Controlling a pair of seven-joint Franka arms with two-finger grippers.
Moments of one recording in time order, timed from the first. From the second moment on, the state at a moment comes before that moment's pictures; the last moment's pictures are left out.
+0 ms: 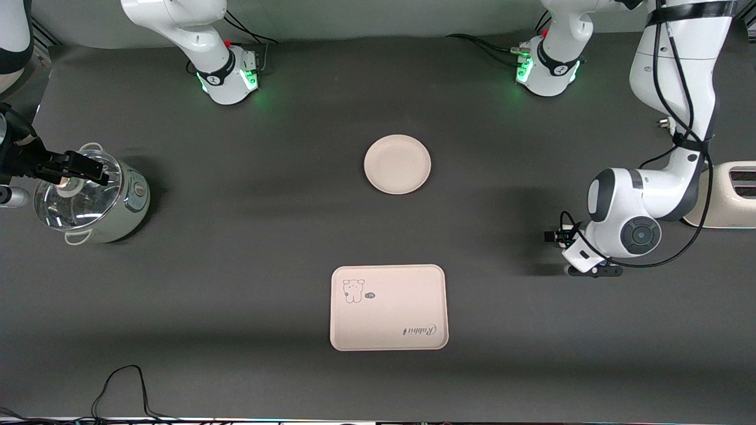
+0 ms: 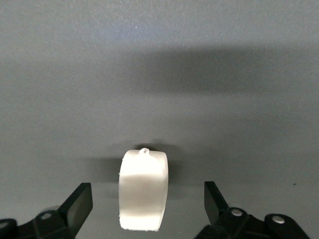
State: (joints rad) left arm -0.06 0.53 -0.01 -1.93 0.05 2.19 -0.09; right arm 0.04 0.03 -0.08 -1.59 0.01 1.55 0.03
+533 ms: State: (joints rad) left arm -0.06 0.53 -0.01 -1.94 0.05 2.20 -0.10; right arm 0.04 0.03 -0.08 -1.59 0.01 1.55 0.03
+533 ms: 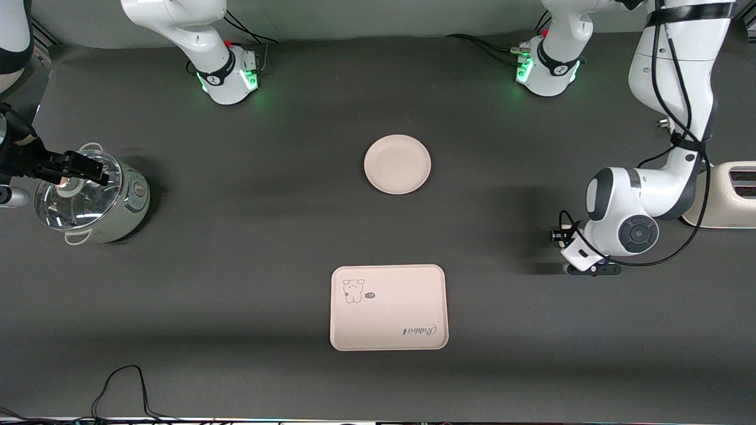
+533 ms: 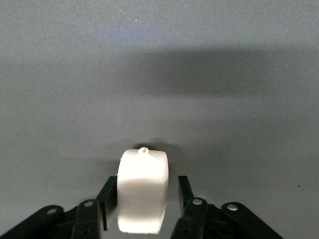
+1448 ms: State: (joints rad) left arm -0.06 0.08 0.00 -1.73 0.05 1.61 -0.10; right arm 0.04 0.03 -0.08 -1.60 0.01 1.55 0.03
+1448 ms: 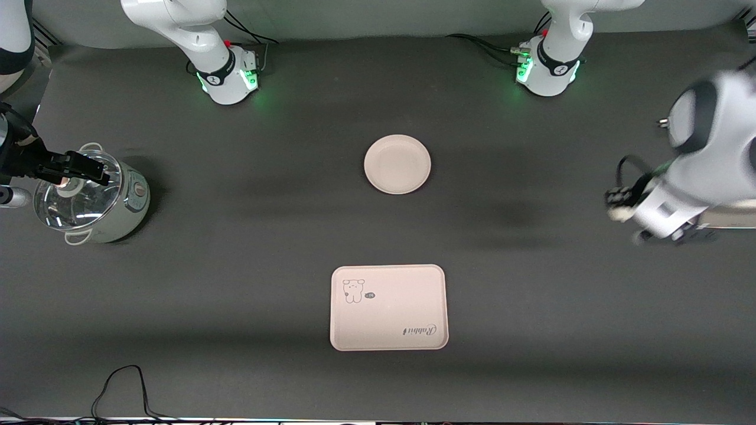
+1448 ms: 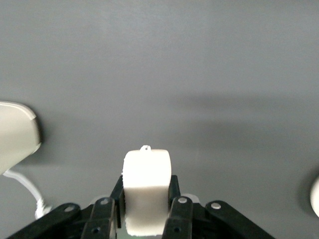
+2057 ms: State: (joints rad) left arm -0.10 0.01 -0.21 -1.64 -0.01 1.48 -0.40; right arm 0.04 0.03 -0.08 -1.60 0.01 1.55 0.03
